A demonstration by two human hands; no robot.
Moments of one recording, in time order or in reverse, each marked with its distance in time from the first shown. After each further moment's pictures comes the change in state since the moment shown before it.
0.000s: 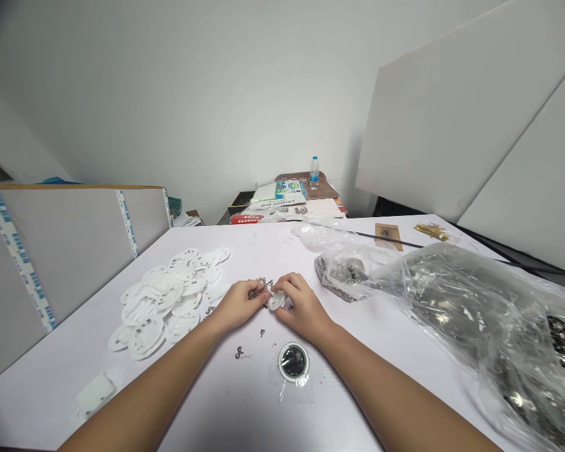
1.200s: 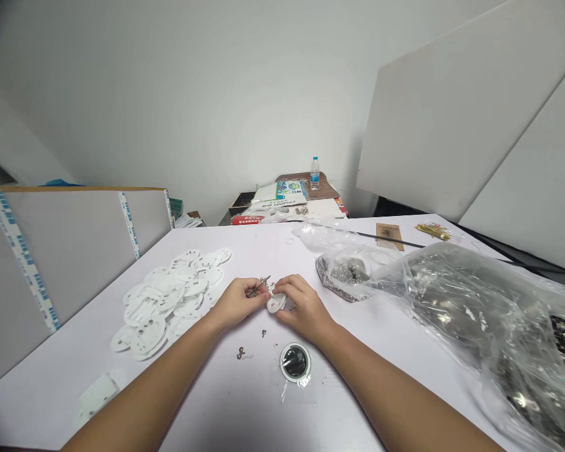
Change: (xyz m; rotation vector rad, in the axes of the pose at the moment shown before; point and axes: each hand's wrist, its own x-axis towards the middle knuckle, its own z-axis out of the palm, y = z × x) left_hand -0.001 0.006 -0.008 -0.185 -0.040 0.008; right_hand -0.001 0.003 0.000 -0.004 0.057 -0.109
